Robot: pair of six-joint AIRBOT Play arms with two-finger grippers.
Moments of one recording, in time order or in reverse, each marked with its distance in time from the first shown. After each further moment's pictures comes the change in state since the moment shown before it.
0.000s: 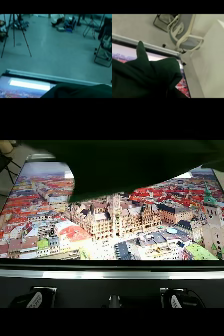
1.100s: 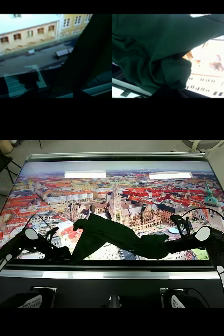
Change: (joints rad) left arm -0.277 -0.388 -1.222 -0.202 -0.167 0.137; right arm -0.002 -0.252 -0.946 0.377 0.087 -0.154
